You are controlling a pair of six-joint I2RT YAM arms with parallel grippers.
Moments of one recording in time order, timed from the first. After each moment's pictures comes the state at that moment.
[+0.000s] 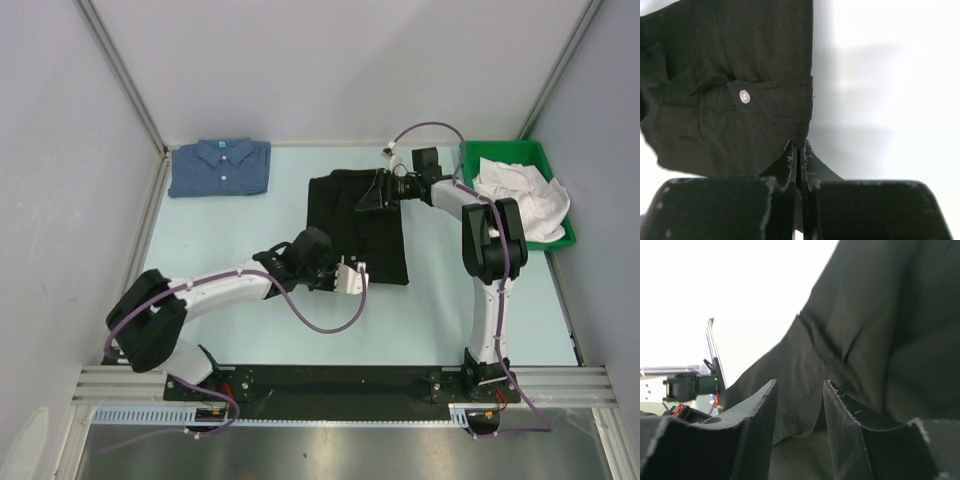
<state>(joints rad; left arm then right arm) -0.86 1.51 0.87 -0.15 0.23 0.91 0.21 2.16 1.54 -0.15 -1.01 0.30</state>
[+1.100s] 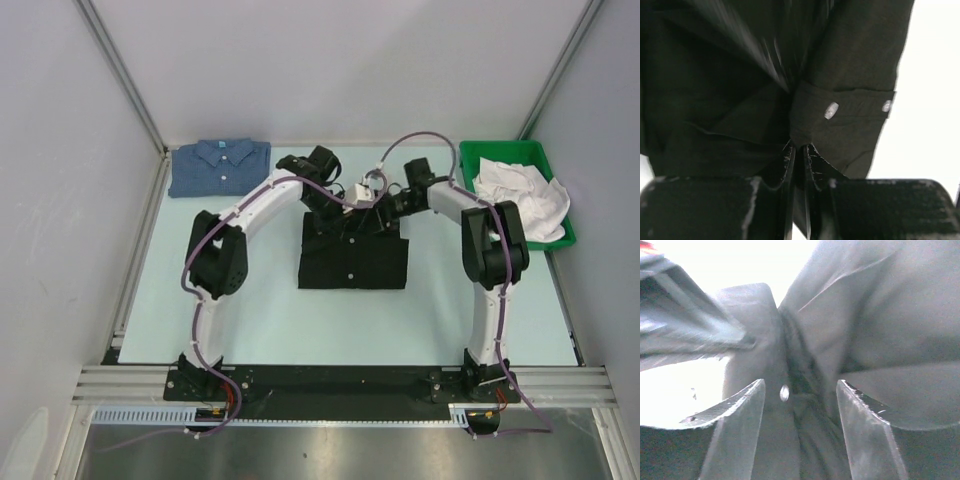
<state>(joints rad) -0.58 2.12 1.90 -1.05 0.61 0.78 0.26 2.09 1.48 -0.53 -1.06 -0.07</state>
